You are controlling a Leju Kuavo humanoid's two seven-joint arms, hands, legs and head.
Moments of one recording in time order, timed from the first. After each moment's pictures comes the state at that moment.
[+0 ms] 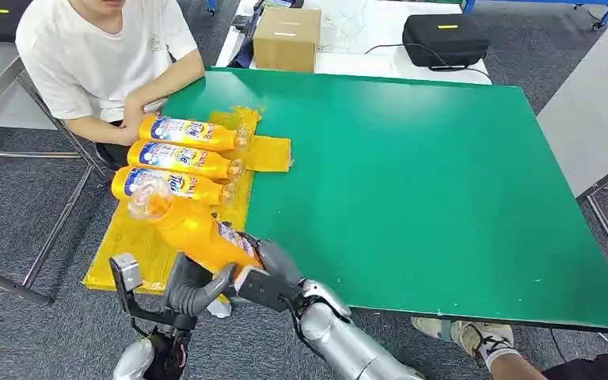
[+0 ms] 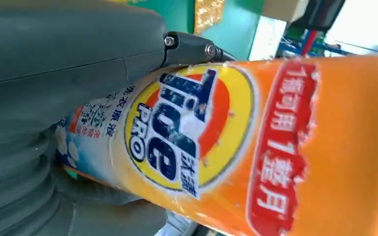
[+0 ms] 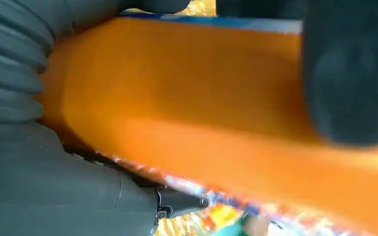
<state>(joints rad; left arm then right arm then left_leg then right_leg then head) 0.07 -0.15 -0.26 -1.42 0.41 -0.19 -0.34 -0.46 0.31 0.70 -0.63 0.43 -0.09 -0.55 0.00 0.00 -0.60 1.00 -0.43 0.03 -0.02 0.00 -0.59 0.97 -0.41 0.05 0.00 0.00</state>
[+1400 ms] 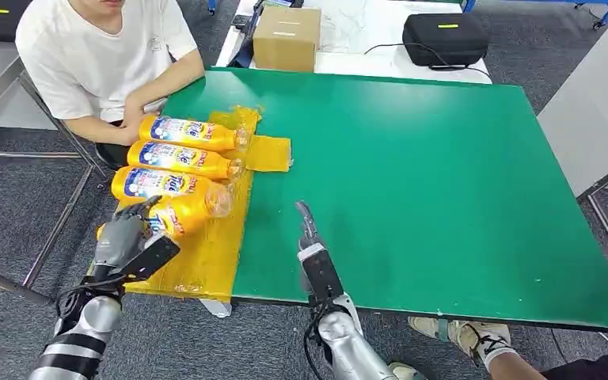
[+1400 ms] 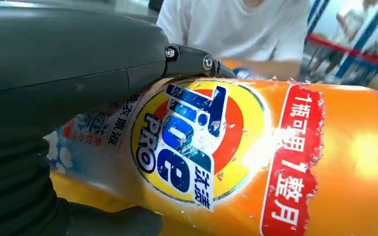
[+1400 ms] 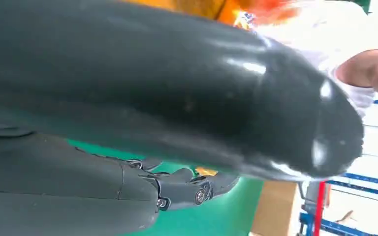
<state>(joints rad) -0.15 0.13 -0.07 -1.18 -0.83 0.21 -0.28 -0.32 0.33 0.43 -0.75 0.18 -0.24 -0.68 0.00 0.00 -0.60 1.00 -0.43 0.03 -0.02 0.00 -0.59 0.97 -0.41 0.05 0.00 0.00</state>
